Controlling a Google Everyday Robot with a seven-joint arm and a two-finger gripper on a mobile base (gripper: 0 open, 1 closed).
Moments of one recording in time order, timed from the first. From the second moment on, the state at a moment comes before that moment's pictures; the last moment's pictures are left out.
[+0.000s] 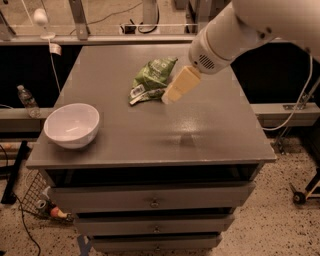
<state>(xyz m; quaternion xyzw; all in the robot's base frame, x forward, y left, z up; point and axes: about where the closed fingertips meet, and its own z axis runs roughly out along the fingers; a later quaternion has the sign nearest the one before) 0.603 -0.055 0.944 -0.51 0.78 0.04 0.35</state>
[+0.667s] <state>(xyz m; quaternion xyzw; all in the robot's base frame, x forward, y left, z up) 0.652 -0.011 0.927 -0.47 0.80 0.03 0.36</state>
